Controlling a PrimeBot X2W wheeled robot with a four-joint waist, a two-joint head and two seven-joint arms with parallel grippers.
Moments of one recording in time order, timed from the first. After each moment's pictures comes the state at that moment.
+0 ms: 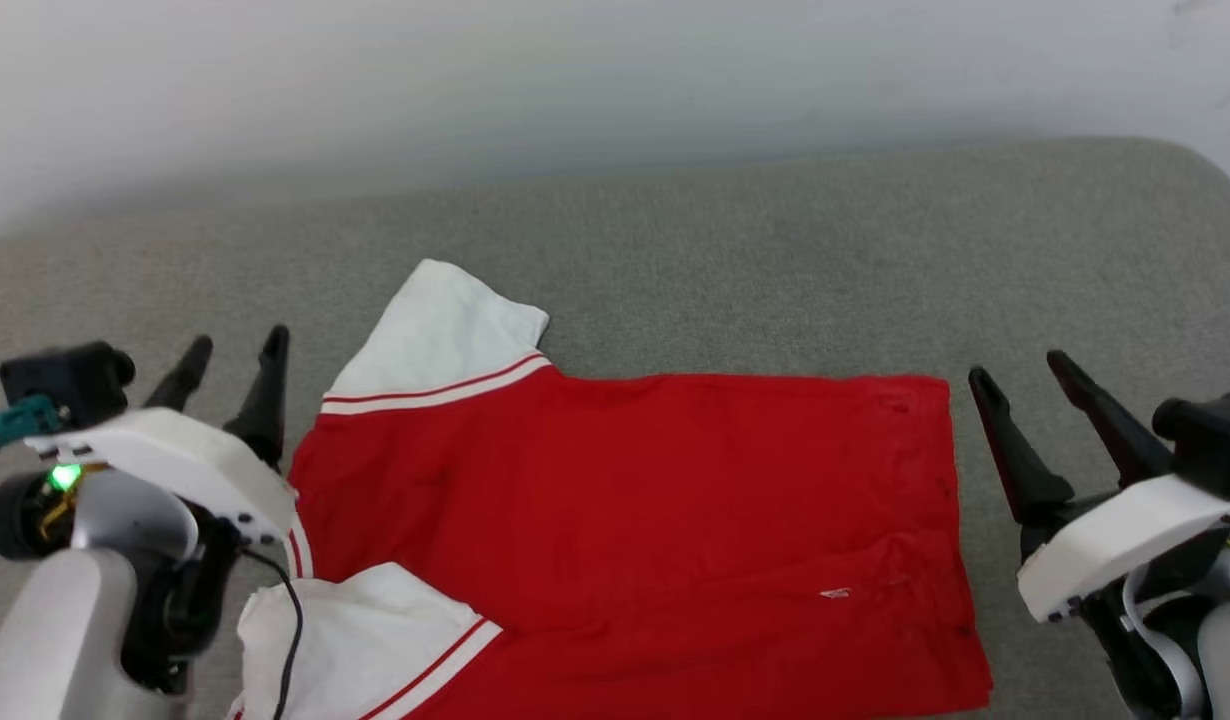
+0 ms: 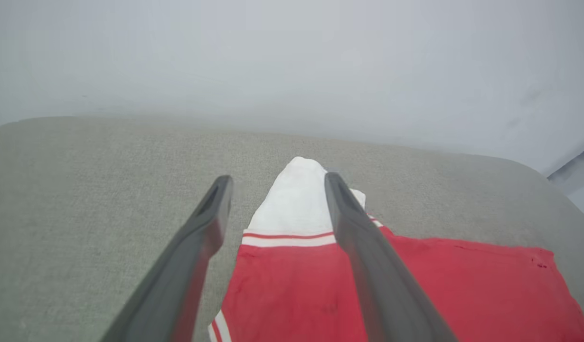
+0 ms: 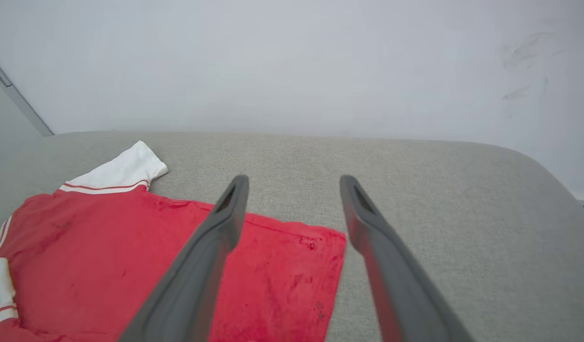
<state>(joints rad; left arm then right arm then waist) -0.23 0.45 -0.16 -0.01 -0.70 0.14 0.21 -0.12 -0.25 0.06 -0.09 0.35 0.13 0.19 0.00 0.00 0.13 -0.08</state>
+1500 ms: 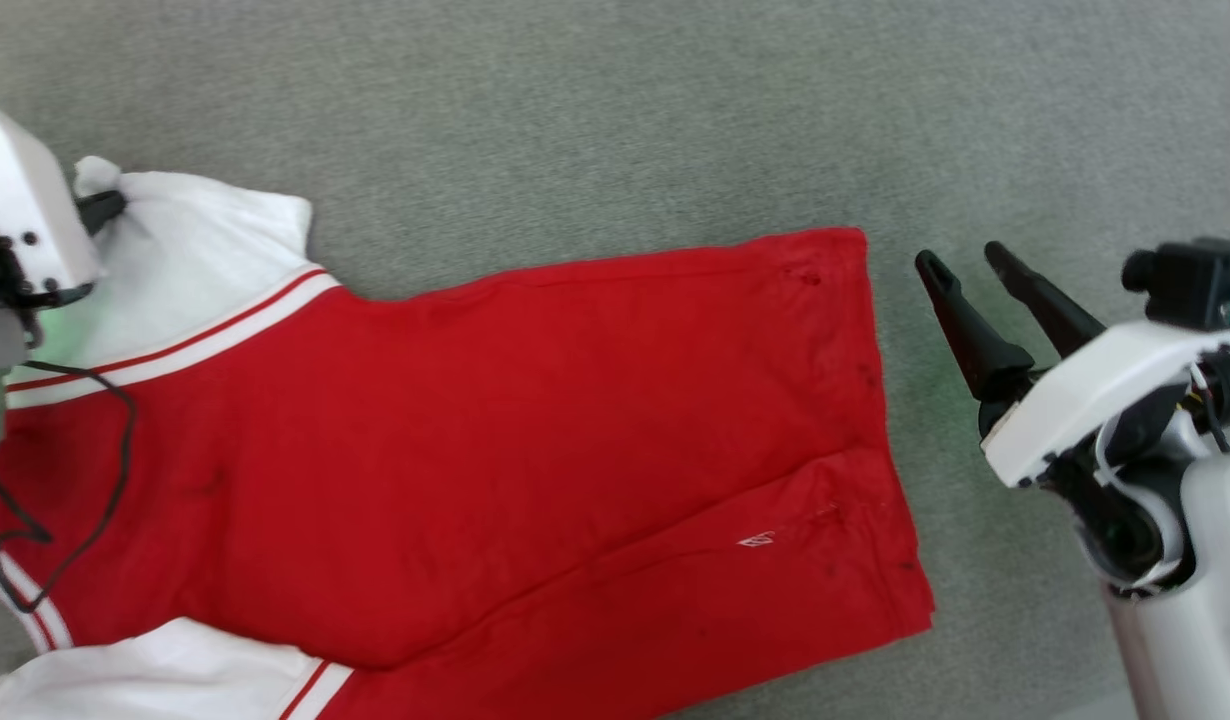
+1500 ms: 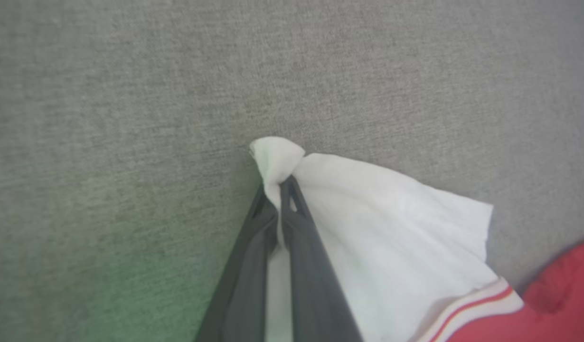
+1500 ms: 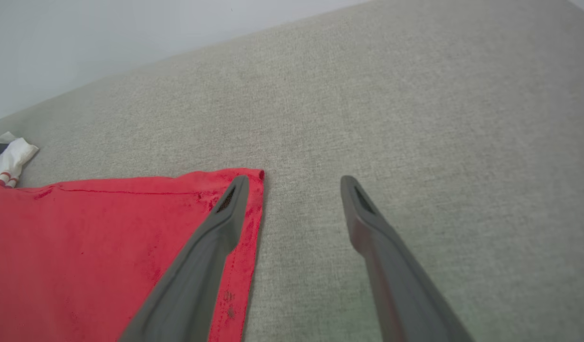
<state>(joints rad) -0.85 0.67 -0.24 0.42 -0.87 0.03 0.90 -0.40 -0.20 0.11 0.06 0.54 0.13 0.27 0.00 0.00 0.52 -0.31</state>
